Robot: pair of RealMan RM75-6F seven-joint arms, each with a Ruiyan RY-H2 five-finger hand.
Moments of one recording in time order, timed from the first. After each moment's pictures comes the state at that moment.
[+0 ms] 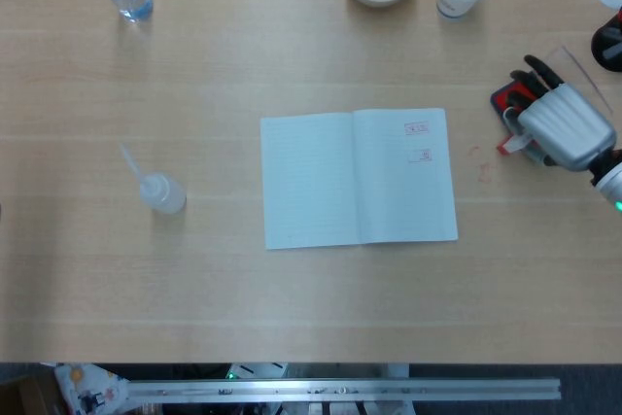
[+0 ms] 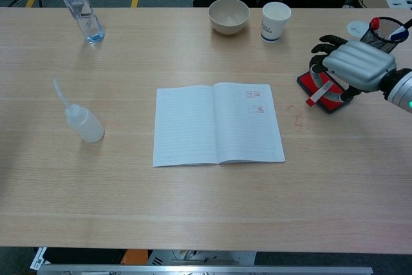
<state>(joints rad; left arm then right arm) -0.07 -1.08 -0.02 -1.73 1.50 1.49 0.18 0.60 -1.49 -0.06 -1.00 -1.64 1.04 -0.02</state>
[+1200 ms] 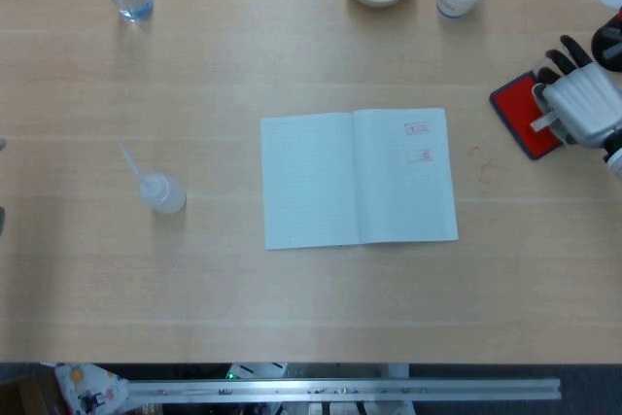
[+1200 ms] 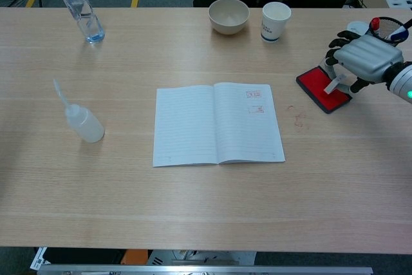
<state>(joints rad) -0.08 -1.06 -0.01 -1.74 1.49 1.46 0.18 0.61 -1.58 -0.03 -0.81 -1.55 0.93 -0.02</state>
